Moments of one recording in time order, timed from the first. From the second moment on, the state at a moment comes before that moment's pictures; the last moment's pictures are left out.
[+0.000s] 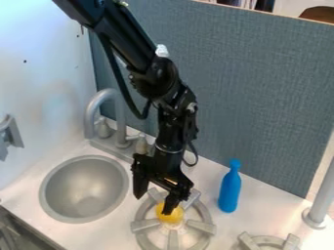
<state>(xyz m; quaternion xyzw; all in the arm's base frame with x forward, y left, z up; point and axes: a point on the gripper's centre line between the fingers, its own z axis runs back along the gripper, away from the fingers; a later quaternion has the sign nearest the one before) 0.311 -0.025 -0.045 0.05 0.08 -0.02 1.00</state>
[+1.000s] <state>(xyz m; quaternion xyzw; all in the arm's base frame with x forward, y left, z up) 0.330 -0.068 0.007 -0.02 -0.01 -0.12 0.99</state>
